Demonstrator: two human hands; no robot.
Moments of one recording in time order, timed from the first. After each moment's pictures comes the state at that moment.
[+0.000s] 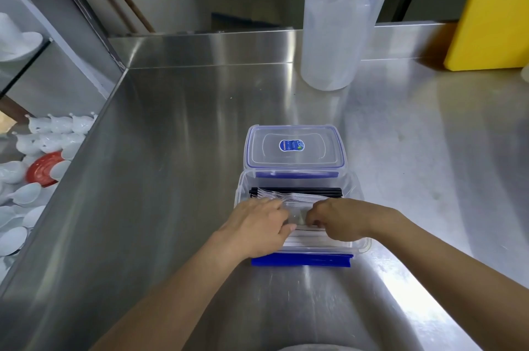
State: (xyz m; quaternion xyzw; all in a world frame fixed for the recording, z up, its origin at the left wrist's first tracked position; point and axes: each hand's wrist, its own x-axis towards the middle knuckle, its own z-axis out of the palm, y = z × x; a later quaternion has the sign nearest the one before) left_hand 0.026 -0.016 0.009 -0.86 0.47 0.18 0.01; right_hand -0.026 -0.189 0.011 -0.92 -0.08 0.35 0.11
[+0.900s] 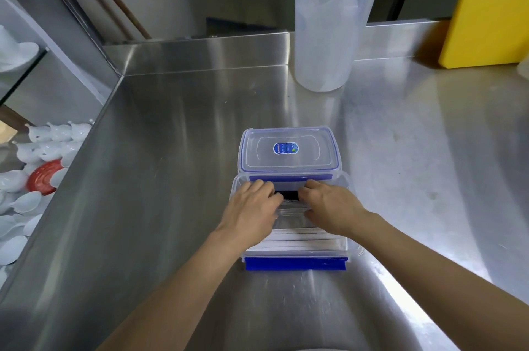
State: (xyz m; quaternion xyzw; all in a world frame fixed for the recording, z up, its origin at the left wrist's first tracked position) left_hand 0.038 -0.025 -0.005 -0.88 0.47 0.02 -0.03; right_hand -0.021 -0.185 0.003 -0.99 -0.02 0.13 0.09
